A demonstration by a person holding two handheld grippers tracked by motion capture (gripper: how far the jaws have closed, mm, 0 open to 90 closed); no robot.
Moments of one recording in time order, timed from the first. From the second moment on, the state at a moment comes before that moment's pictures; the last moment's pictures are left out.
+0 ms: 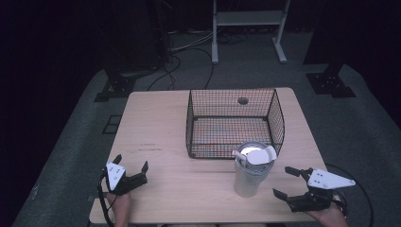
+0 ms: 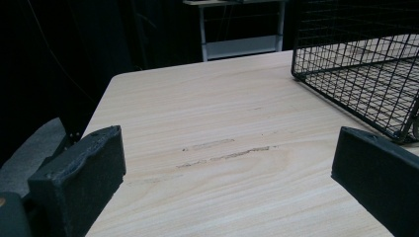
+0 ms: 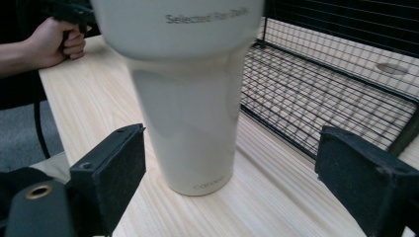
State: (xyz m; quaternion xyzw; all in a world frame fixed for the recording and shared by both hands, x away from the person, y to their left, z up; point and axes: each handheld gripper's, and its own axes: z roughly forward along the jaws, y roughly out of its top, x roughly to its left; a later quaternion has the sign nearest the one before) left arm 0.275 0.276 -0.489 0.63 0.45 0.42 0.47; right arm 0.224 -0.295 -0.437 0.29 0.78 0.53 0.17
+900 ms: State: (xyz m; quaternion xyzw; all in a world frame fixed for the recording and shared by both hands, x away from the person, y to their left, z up) left arm 0.274 0.276 -0.489 0.63 0.45 0.42 0.47; right arm 0.226 -0.260 -0.433 0.23 0.80 0.54 0.14
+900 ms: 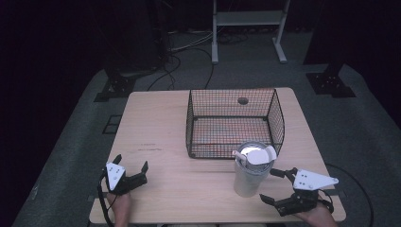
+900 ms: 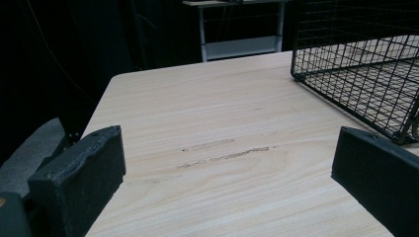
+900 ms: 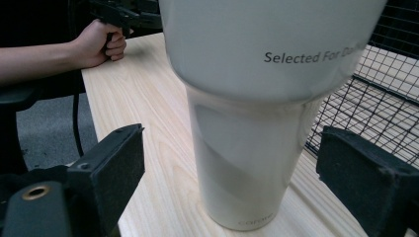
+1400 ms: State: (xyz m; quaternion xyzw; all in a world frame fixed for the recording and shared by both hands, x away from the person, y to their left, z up) left arm 0.274 0.276 -0.489 0.63 0.45 0.42 0.47; right arm 0.238 -0.247 -0.438 0.23 0.80 0.54 0.15
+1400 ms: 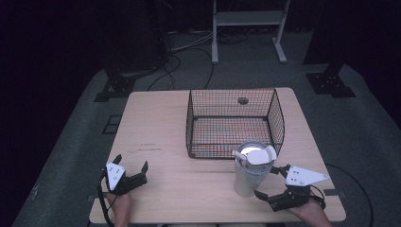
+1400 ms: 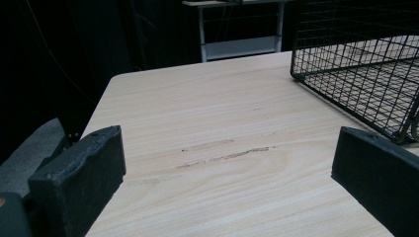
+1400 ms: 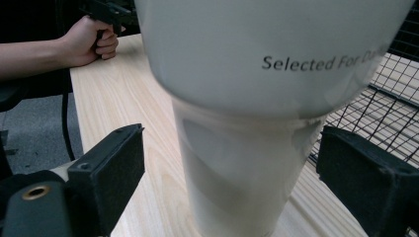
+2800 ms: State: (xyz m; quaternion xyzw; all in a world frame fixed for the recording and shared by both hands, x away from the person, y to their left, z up) left arm 0.274 0.276 -0.489 0.63 0.45 0.42 0.47; right arm 0.262 -0.224 -0.449 0.23 0.76 0.58 0.17
